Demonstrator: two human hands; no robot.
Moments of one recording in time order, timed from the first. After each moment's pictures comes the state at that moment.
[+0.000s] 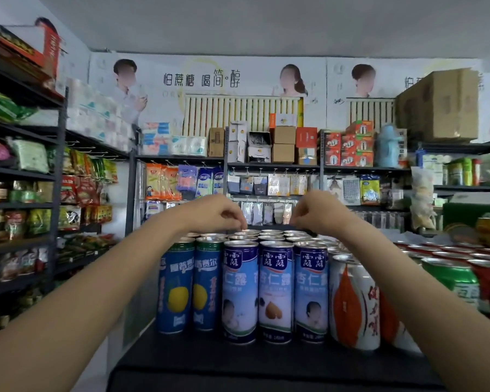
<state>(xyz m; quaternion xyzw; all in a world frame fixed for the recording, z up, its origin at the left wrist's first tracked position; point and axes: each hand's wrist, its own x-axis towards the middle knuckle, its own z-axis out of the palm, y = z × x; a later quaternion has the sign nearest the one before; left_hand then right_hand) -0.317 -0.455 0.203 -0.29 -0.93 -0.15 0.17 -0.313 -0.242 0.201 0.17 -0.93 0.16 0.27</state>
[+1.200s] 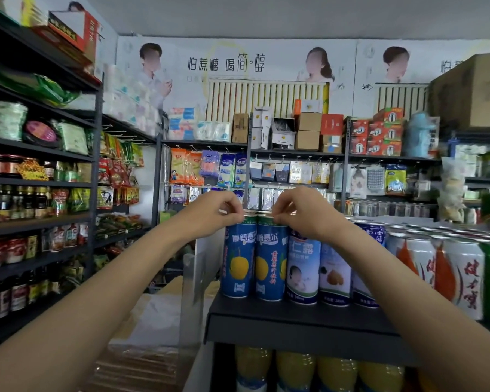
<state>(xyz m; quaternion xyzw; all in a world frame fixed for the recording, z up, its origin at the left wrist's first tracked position) -0.267 -0.552 0.149 -0.27 -0.87 -0.33 0.24 -0.261 -0.359 0.166 0.27 -0.91 0.18 0.27</state>
